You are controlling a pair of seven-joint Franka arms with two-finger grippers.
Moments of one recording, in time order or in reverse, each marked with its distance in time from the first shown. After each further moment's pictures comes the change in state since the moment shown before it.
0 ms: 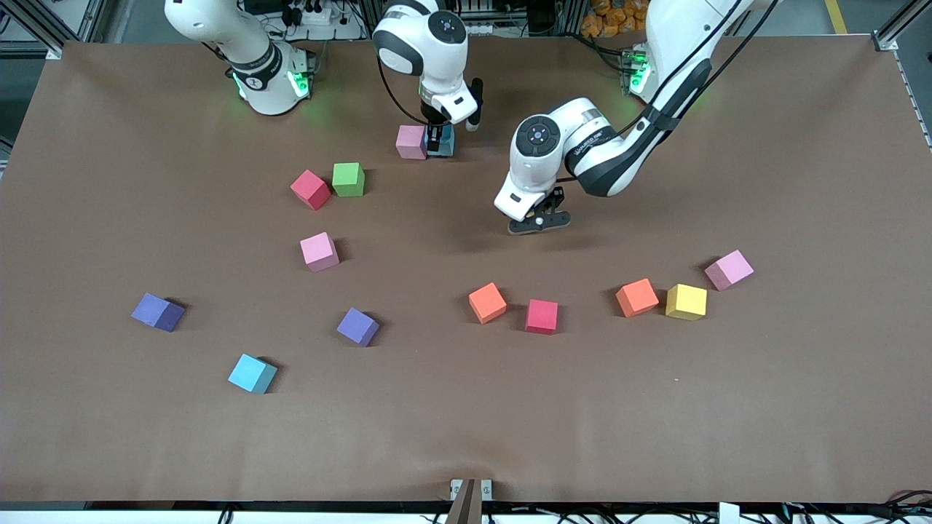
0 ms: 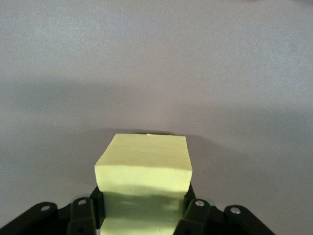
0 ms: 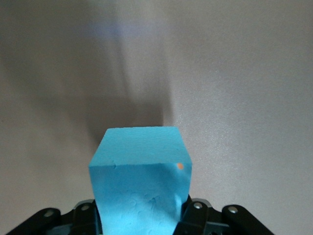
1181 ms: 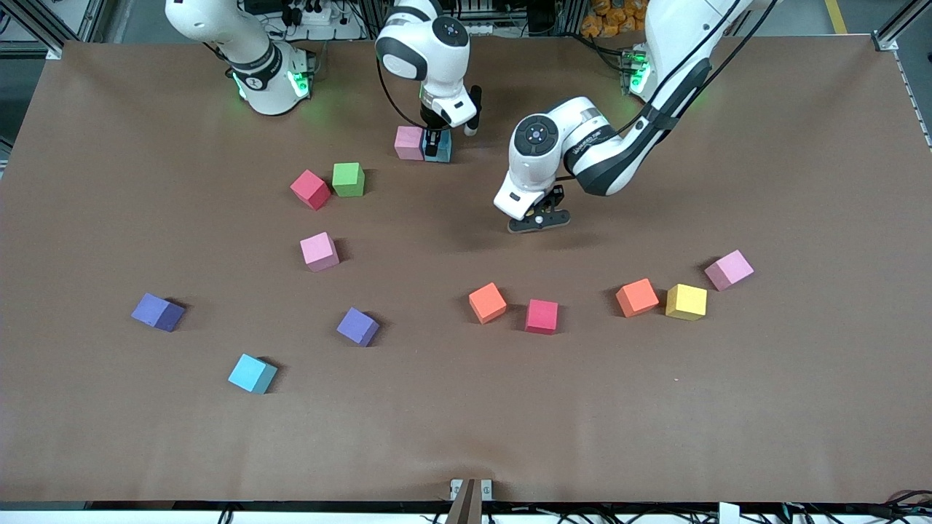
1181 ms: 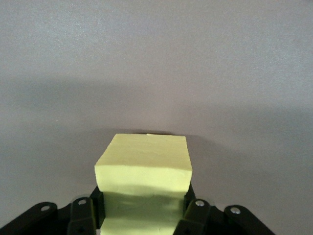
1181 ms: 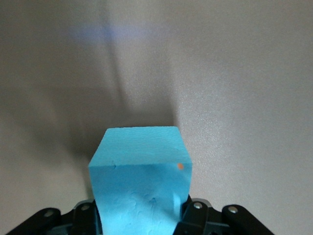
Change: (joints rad) left arm 0.000 0.000 -0.002 0.000 0.000 -0.006 -0.002; right arm 0.008 0.062 0.000 -0.006 -0.077 0.054 0.067
